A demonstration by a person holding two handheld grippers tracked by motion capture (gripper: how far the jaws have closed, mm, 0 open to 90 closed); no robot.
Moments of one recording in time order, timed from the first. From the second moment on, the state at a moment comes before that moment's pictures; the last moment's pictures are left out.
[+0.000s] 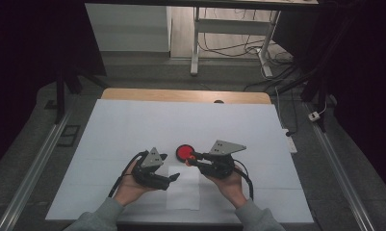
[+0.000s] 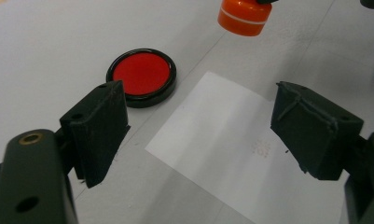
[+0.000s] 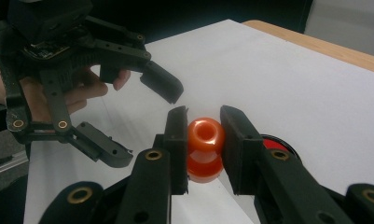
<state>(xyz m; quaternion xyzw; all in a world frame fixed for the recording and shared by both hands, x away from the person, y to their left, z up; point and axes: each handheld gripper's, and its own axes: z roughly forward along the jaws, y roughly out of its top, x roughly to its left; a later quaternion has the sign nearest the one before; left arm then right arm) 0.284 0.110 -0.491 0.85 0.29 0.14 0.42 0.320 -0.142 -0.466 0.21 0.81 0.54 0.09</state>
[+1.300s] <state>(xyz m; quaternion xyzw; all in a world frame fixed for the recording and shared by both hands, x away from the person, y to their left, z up) 0.301 0.068 -0.491 0.85 0.27 0.13 0.43 0.322 -0.144 -0.468 0.22 0.81 0.54 0.09</state>
